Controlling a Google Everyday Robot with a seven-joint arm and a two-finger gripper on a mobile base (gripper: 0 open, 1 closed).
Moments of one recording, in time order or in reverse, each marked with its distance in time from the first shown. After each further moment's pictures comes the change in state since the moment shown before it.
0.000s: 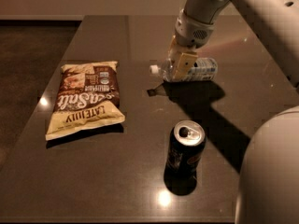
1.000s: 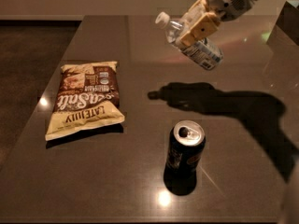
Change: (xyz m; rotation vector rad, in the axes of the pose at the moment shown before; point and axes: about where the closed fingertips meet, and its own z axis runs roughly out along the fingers) arm -0.023 0.008 -0.110 0.163 -0.472 0.203
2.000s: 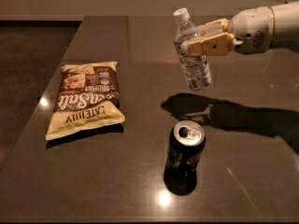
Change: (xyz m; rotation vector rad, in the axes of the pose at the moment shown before) arm 0.010 0.037 -0.012 0.065 -0.497 0.207
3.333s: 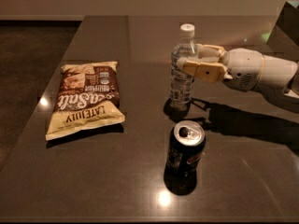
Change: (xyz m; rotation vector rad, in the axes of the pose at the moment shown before) arm 0.034 0.014 0.009 0.055 -0.357 0.003
